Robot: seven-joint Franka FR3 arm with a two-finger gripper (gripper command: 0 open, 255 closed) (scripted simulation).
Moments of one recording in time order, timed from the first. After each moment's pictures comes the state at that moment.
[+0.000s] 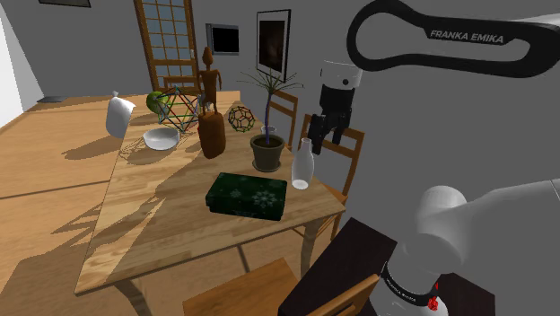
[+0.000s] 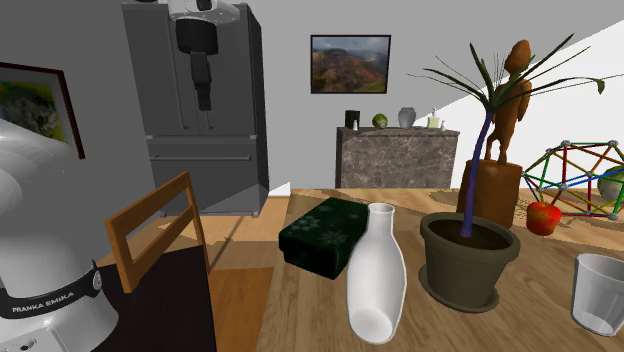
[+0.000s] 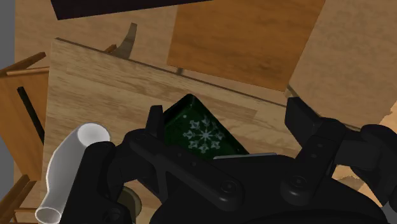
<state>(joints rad) 0.01 -0.82 0.07 -2.37 0.06 1.56 0.14</state>
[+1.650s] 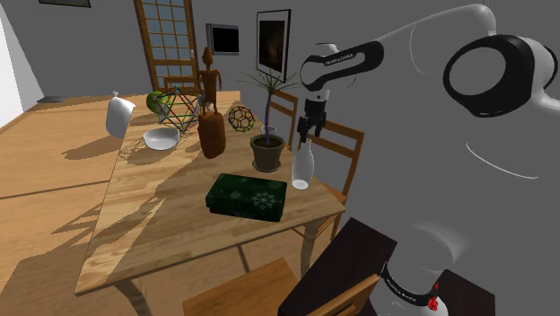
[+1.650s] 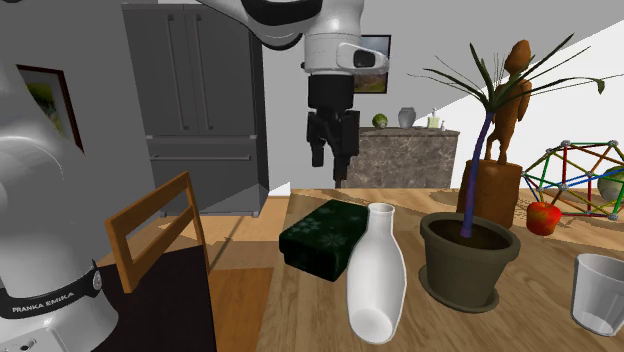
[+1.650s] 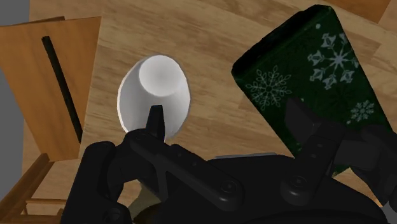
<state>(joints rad) -0.10 -0.15 -0.25 -2.09 -0.02 1.93 -0.27</state>
